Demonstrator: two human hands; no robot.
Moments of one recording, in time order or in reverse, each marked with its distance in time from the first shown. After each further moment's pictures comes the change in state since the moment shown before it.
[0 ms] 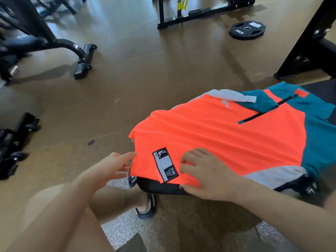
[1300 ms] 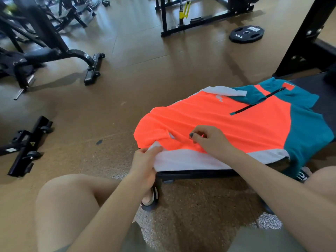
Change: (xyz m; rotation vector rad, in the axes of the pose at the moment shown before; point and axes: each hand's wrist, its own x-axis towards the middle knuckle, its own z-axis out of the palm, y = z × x) left_hand -0.062 0.000 0.104 -0.704 0.126 0.150; right_hand 0.002 0.019 -0.017 0.676 0.229 0.635
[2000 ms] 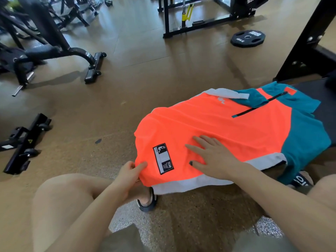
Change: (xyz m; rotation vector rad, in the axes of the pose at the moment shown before) left_hand 0.039 -0.030 -0.087 0.484 0.000 -0.055; right_hand -0.028 0.016 0.006 -0.799 -0.368 -0.133
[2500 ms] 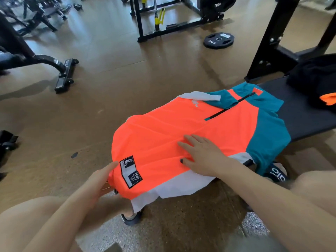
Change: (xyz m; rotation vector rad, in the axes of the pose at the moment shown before) left_hand 0.042 0.026 -0.010 0.059 -0.018 -0.108; right_hand -0.004 0.029 -0.018 0.026 -0.019 0.136
